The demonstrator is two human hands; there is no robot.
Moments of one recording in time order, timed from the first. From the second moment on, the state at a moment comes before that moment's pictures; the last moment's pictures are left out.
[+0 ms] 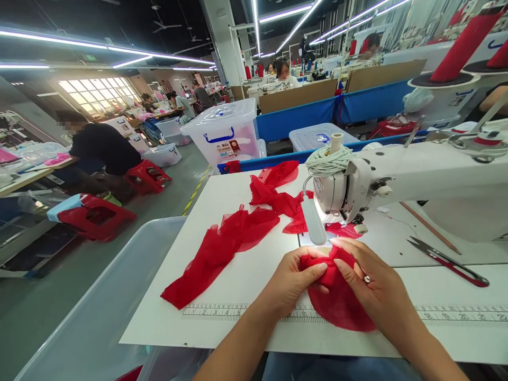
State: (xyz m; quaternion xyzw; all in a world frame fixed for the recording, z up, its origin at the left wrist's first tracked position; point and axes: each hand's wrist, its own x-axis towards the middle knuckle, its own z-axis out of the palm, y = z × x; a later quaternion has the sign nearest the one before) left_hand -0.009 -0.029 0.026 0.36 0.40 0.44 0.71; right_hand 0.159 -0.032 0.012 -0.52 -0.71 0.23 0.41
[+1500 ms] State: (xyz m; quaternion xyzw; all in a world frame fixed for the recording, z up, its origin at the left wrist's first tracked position) left_hand -0.007 -0.026 0.023 0.31 0.43 0.48 0.70; right_hand 0.154 -0.058 0.004 -0.54 -0.75 0.09 0.38
